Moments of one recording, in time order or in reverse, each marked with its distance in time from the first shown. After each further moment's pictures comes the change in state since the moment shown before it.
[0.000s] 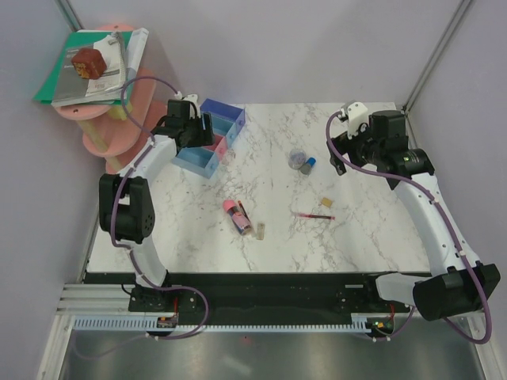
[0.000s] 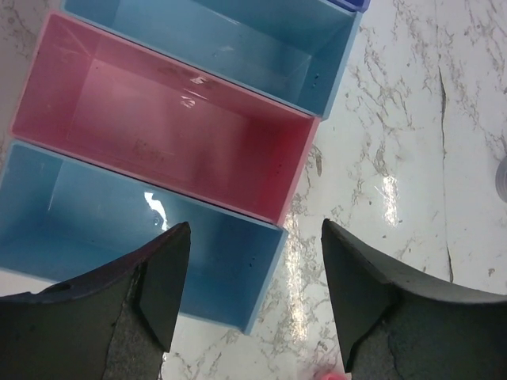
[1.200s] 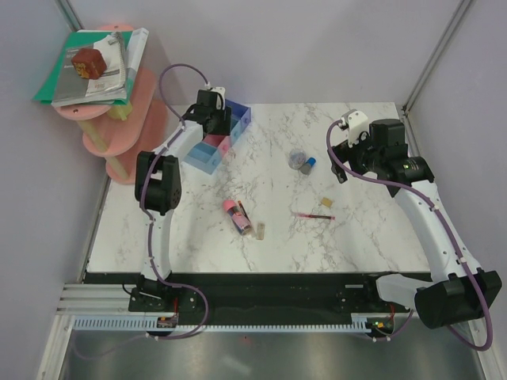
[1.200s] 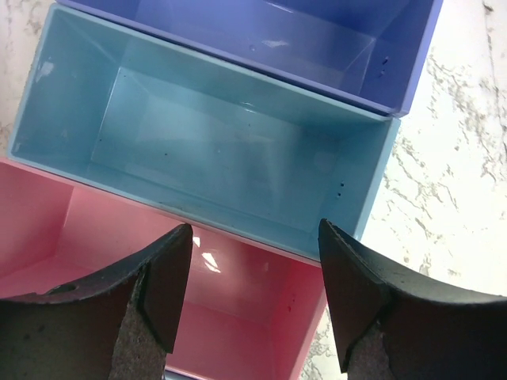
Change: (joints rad) left arm -0.087 0.449 0.465 -0.025 -0.137 0.129; right arm 0.000 -0.051 -0.084 0.002 0.007 0.003
